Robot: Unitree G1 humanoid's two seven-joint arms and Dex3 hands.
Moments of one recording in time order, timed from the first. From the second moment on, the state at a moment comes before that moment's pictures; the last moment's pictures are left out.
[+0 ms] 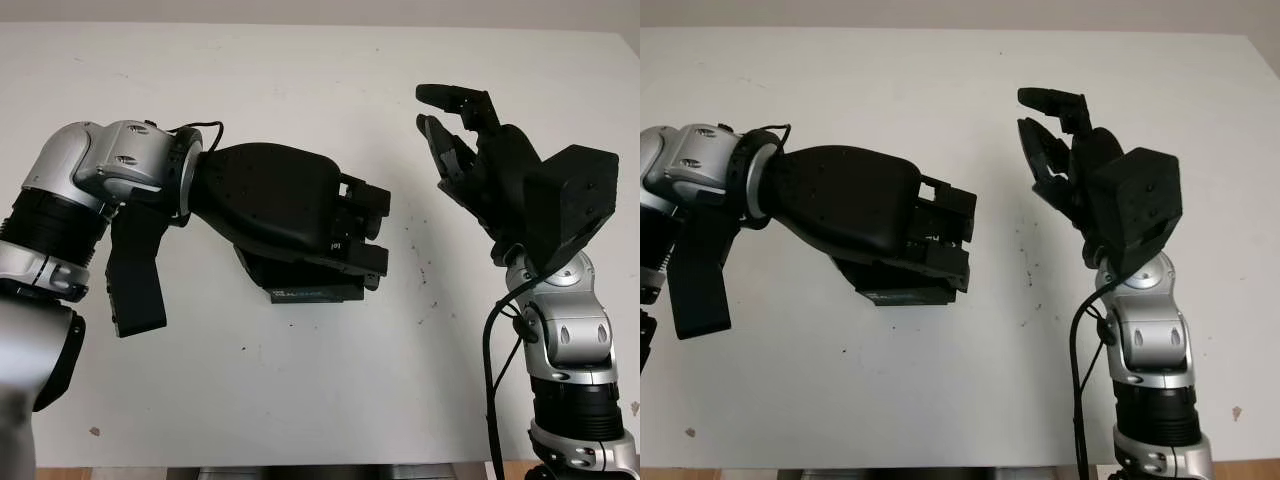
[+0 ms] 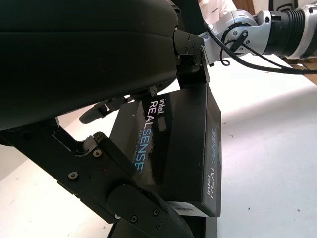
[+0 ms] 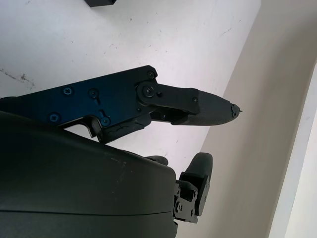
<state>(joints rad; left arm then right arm) -1.16 0.63 -0.39 0.57 0.66 -1.44 -0.43 -0.43 -0.27 -0.09 -0.20 0.01 0.41 0.14</state>
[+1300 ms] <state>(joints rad) -1.23 0.64 -0.51 0.62 0.55 -1.33 -0.59 -0.43 -0.25 -0.08 -0.21 0.00 0.43 0.11</state>
